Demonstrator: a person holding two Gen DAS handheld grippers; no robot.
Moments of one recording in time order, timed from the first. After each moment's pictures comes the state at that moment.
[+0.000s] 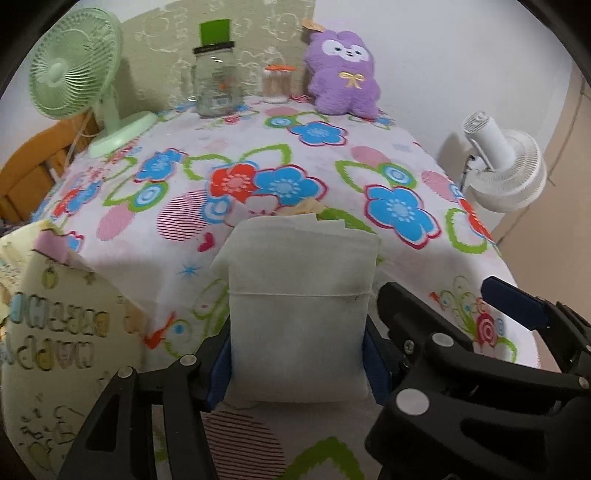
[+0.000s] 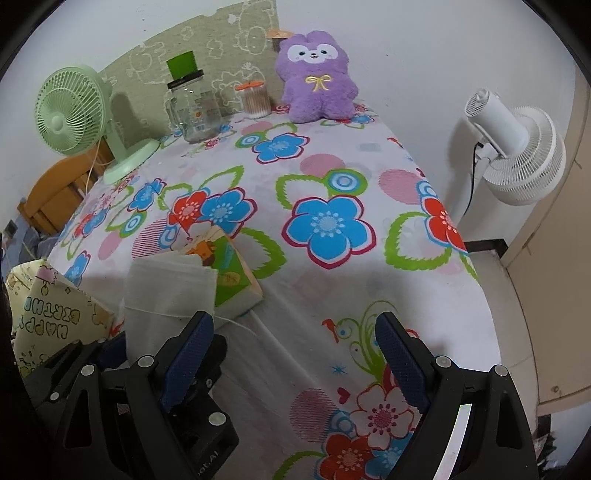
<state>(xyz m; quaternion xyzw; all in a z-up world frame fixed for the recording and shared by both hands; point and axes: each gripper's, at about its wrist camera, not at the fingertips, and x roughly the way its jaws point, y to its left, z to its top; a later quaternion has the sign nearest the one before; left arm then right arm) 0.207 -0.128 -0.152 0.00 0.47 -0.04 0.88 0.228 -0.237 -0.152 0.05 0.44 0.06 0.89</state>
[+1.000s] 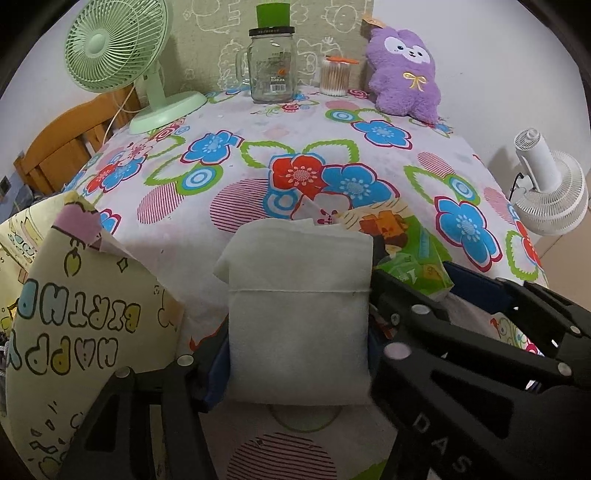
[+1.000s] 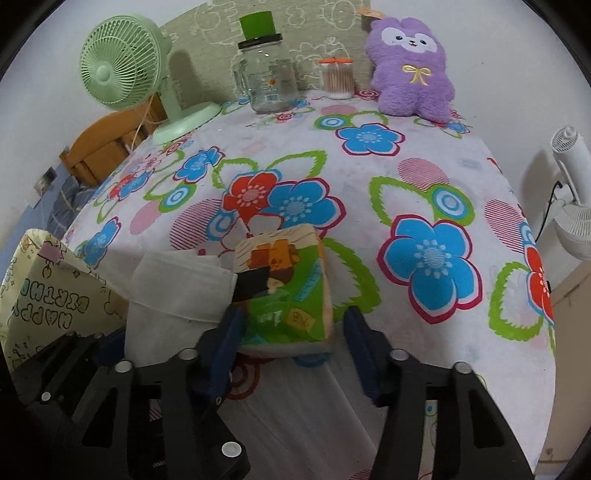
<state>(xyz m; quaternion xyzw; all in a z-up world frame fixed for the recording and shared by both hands) 0.224 -0.099 -0.163 -0.02 0.48 0.03 0.88 0.273 -0.192 -0.171 0.00 0.46 0.19 0.87</state>
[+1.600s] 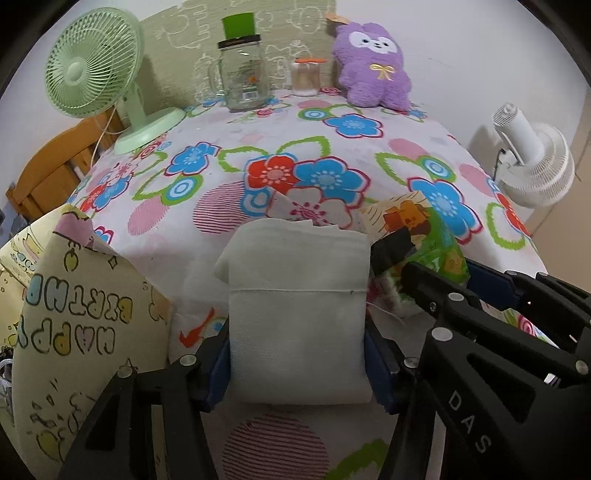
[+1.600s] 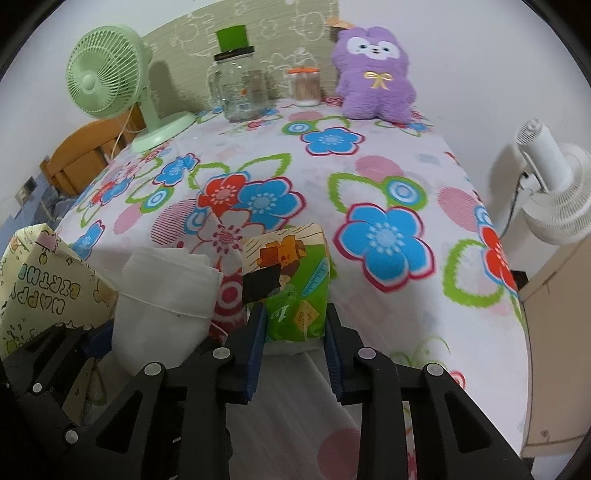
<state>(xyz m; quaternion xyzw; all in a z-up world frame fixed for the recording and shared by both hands) 0.211 -0.118 -0.161 0.03 0.48 0.00 0.88 0.247 -0.211 -0.165 0.00 0.44 0.12 0.89</state>
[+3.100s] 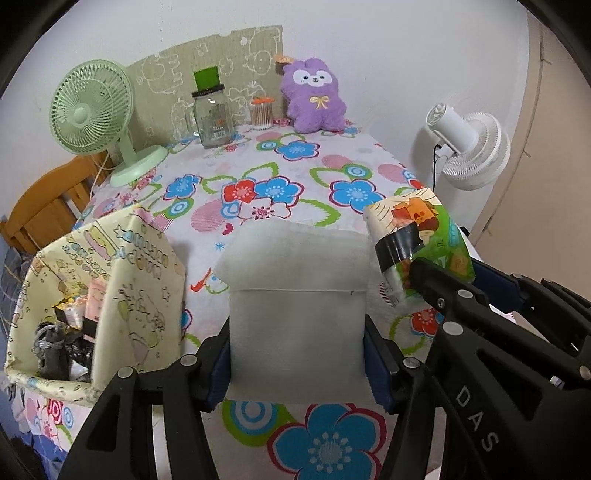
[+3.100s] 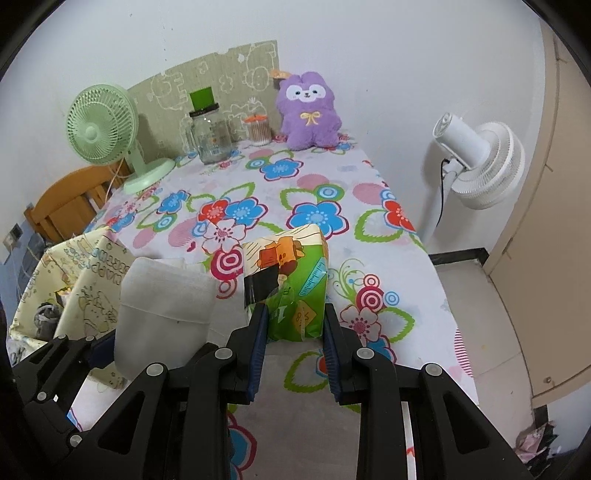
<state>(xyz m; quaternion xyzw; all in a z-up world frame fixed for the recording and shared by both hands) 0.114 -0.136 -0.106 0.06 0.43 -0.06 0.90 0.125 -0.234 -0.109 0.05 0.39 0.03 0.92</state>
